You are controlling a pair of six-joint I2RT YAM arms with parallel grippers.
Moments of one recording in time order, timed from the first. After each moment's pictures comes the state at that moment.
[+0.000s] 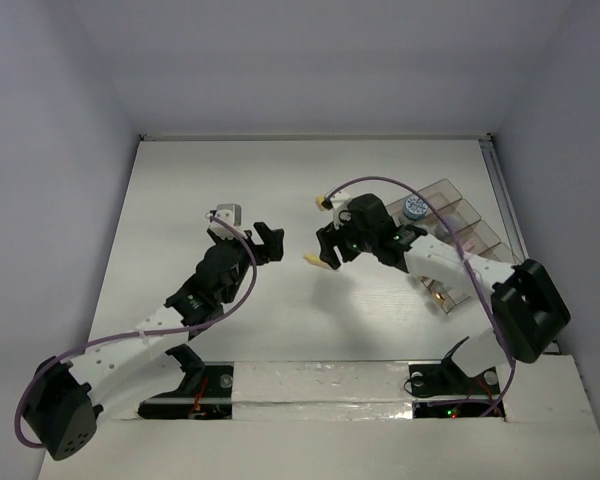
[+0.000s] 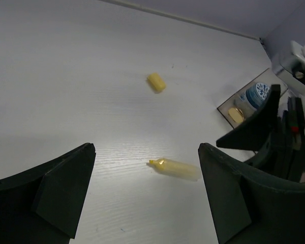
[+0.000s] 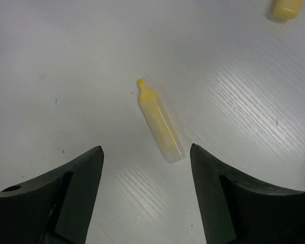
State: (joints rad) left arm -0.74 0.87 0.48 0.26 -0.44 -0.48; right arm 0.69 1.47 0.96 -0.17 -0.15 0.06
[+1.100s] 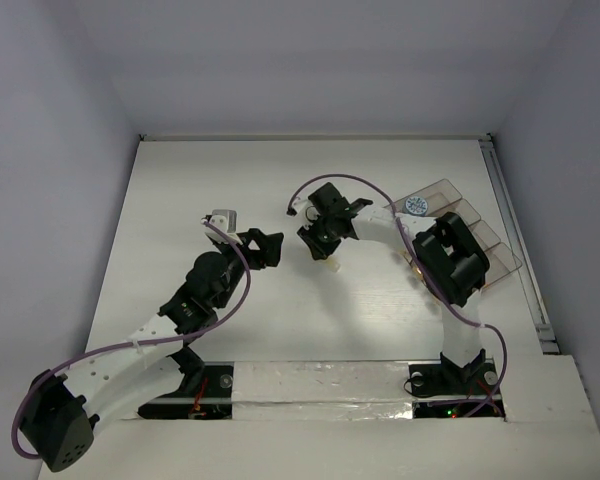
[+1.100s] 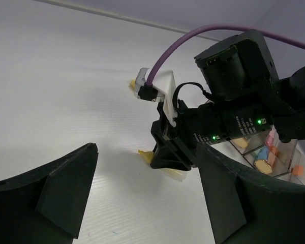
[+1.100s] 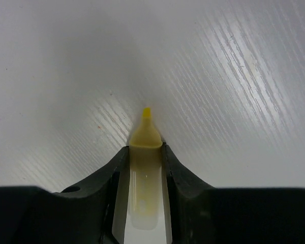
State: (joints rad) left arm -0.72 0.78 0.40 0.31 -0.33 -0.47; right arm 0.69 2.01 1.41 -0.46 -0.21 -0.23
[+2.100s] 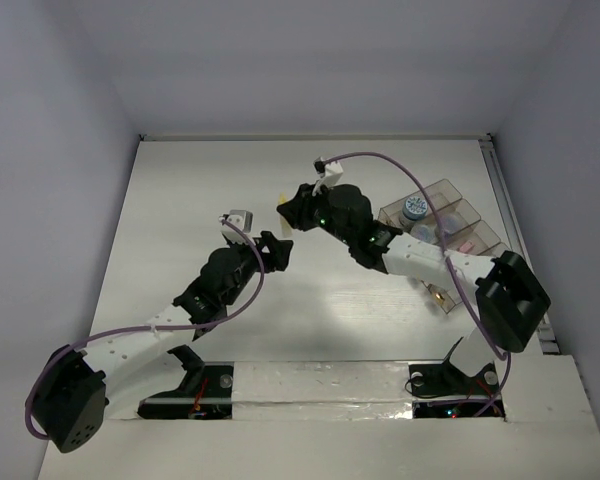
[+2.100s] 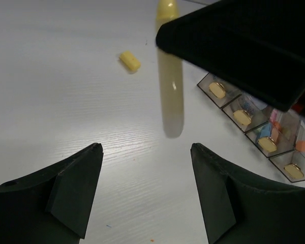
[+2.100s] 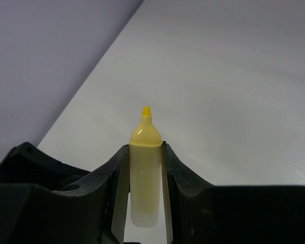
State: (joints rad) left arm -0.72 0.93 0.38 0.39 -0.24 -0.49; right arm 0.82 1.59 1.11 0.33 0.08 0.47
